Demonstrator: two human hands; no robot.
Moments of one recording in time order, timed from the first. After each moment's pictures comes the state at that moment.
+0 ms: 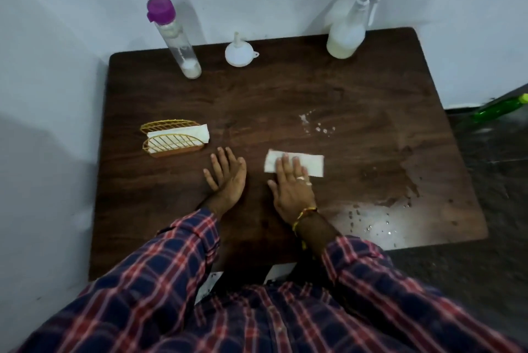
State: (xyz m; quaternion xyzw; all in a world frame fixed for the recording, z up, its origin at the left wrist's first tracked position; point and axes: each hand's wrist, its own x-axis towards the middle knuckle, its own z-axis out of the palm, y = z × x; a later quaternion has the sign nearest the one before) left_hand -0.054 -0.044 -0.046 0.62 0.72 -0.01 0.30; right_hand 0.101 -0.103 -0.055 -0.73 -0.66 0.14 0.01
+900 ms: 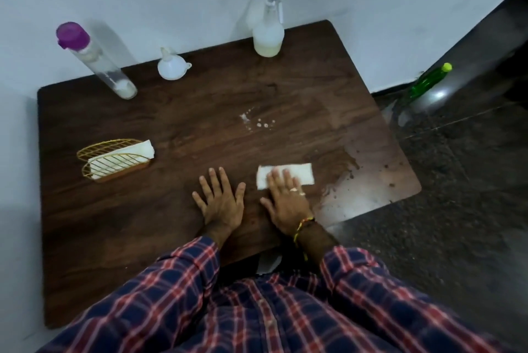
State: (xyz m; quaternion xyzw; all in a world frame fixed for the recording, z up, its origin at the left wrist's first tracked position) left_hand 0.020 -0.113 -0.042 0.69 0.66 -0.12 0.27; right_hand 0.177 -0.176 -0.053 -0.73 -0.65 0.21 -0.01
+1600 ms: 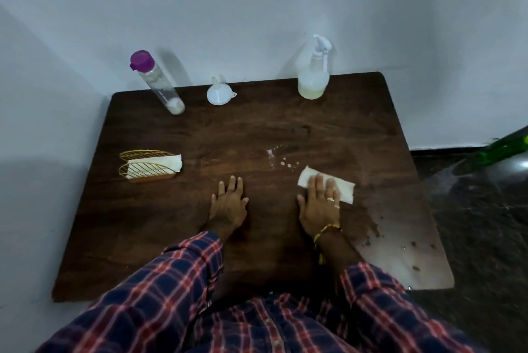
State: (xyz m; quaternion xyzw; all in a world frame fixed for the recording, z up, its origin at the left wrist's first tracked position) left_hand 0.044 -0.044 -0.019 0.66 0.67 -0.14 0.31; right_hand 0.260 -0.089 -0.070 -0.76 -0.63 0.17 0.00
